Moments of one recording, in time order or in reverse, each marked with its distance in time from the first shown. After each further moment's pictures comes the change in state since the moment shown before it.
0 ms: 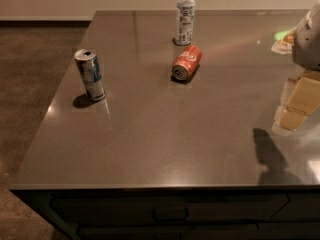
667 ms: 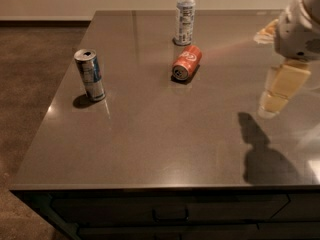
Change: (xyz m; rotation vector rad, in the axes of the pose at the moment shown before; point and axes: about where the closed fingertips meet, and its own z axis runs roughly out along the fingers) arm -0.017 -0.038 0.019 0.020 -0.047 -0.091
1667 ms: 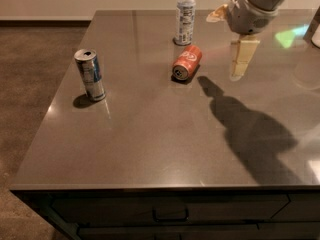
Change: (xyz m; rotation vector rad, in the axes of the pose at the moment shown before) arm -0.051 -0.120 0.072 0.017 -0.074 -0.398
